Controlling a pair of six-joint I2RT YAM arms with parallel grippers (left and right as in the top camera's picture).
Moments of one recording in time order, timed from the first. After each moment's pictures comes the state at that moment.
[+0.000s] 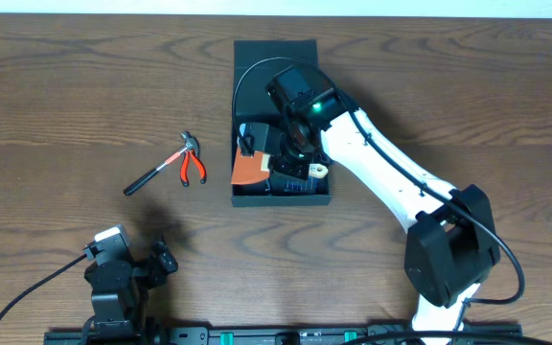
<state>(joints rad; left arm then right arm) 0.02 0.01 0.18 -0.81 -0.13 -0.32 0.60 1.96 1.61 -1.02 -0.27 -0.75</state>
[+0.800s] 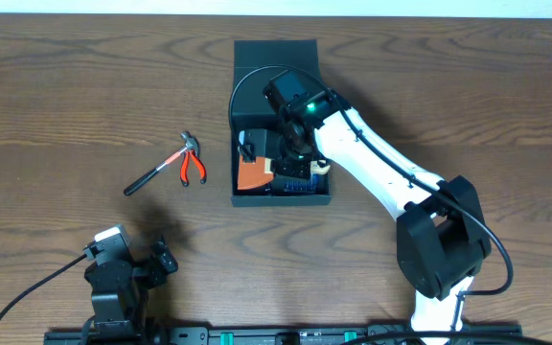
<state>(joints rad) 0.02 0.01 0.18 -0.81 -0.13 -0.32 0.60 2.00 1.61 -1.01 -0.24 -0.86</state>
